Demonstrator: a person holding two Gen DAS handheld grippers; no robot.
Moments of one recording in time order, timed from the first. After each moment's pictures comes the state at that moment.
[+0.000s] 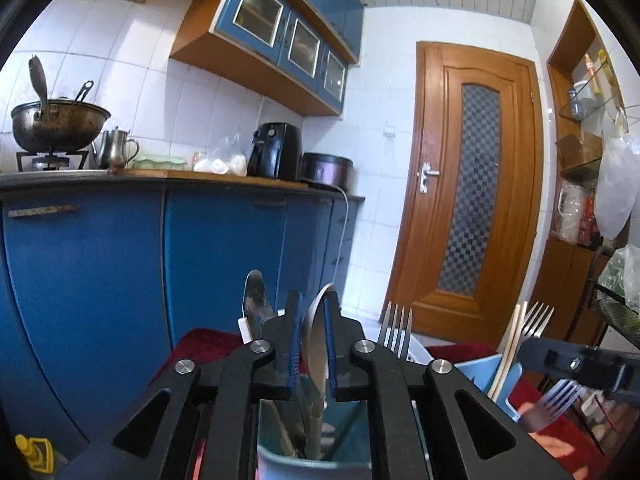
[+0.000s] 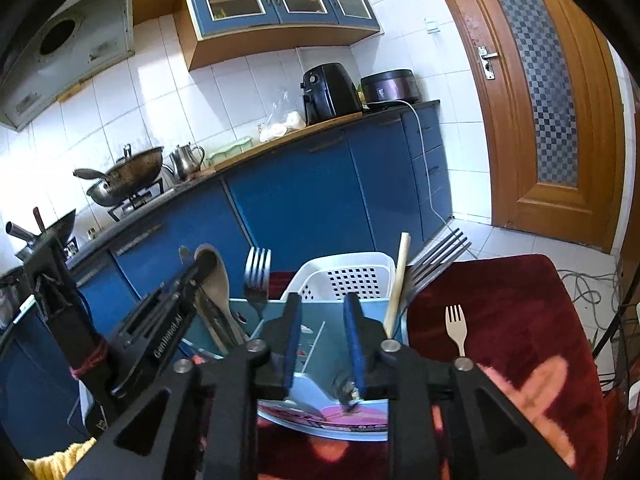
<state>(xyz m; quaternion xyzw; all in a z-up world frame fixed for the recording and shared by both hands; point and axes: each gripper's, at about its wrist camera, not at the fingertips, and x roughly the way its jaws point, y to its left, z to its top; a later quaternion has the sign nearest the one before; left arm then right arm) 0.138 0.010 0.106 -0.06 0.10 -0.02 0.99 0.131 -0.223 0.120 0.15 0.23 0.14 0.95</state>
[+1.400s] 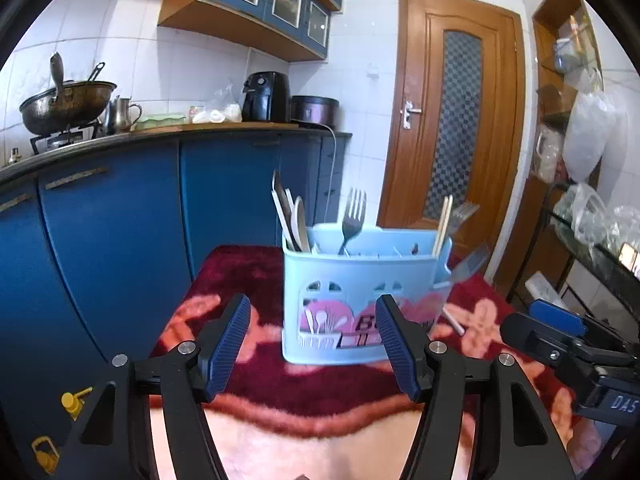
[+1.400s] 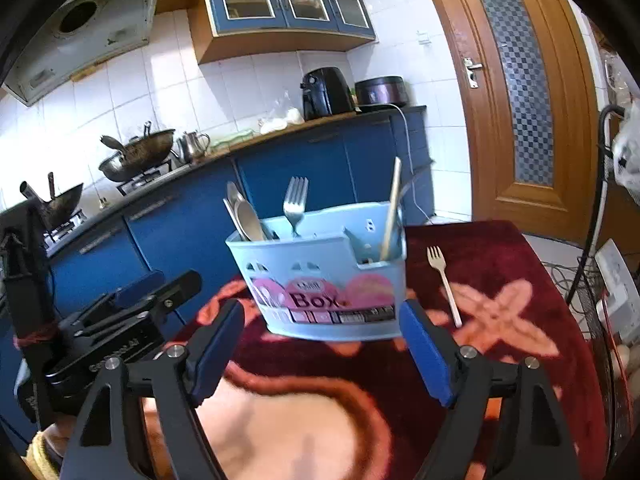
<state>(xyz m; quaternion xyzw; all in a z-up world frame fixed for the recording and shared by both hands) 0.008 0.012 0.105 -0.03 0.22 -0.04 0.97 0.015 -0.190 0.094 0.12 0.23 0.10 0.96</state>
